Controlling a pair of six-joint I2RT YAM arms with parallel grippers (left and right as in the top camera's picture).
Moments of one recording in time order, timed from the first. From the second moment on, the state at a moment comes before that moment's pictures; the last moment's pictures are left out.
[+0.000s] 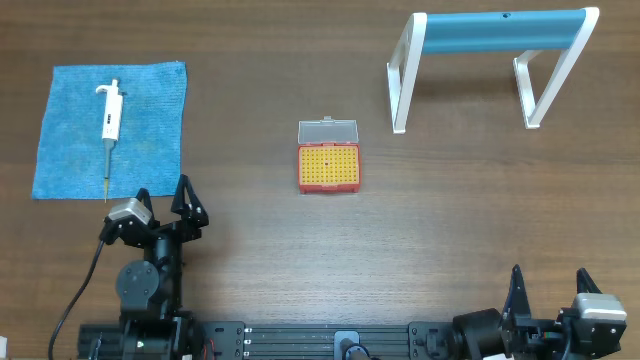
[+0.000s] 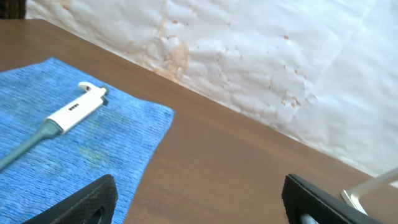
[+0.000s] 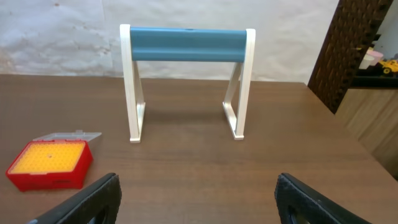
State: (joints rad) left arm 0.00 0.02 0.01 -0.06 -0.14 -0.44; right arm 0.20 0.06 1.00 -1.18 0.26 -0.01
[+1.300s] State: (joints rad) left arm 0.02 0.01 0.01 -0.06 -0.13 -0.44; right arm -0.09 0.06 0.42 -0.25 0.02 0.05
